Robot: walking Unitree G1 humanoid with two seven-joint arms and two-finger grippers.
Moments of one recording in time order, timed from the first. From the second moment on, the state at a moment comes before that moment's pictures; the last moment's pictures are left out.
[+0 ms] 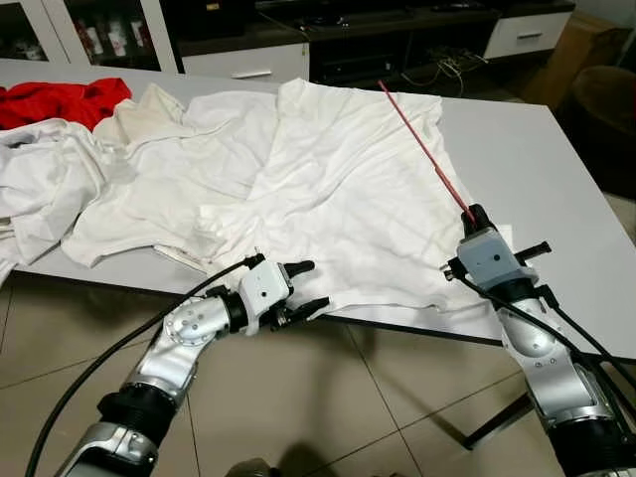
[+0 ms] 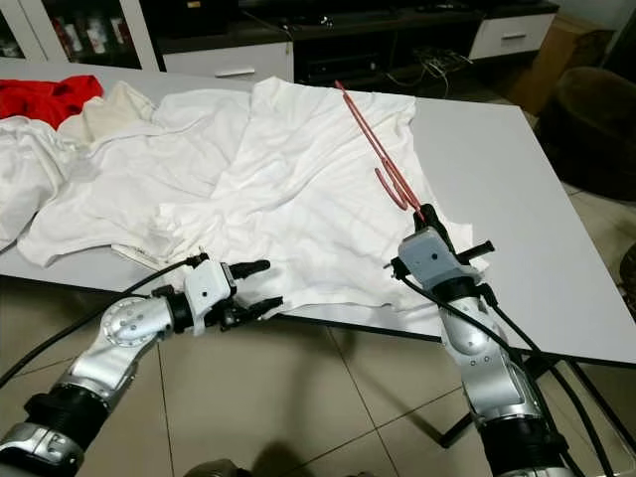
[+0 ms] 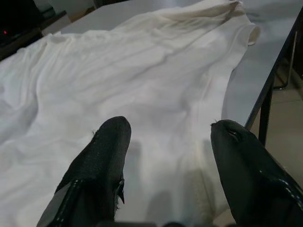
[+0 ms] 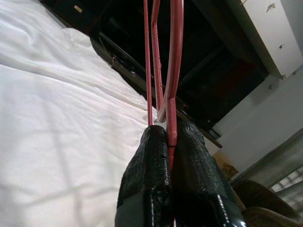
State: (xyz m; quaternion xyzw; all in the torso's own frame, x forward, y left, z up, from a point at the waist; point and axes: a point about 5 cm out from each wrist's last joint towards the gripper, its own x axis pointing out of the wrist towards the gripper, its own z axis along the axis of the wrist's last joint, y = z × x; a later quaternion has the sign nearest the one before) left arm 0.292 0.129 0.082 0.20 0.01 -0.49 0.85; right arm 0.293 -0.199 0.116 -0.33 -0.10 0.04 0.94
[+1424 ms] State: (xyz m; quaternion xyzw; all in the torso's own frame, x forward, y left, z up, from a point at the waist) left arm 0.311 0.129 0.082 0.19 0.02 -0.46 0.87; right arm 0.287 -0.202 0.123 -0.29 -0.09 0.15 0.94
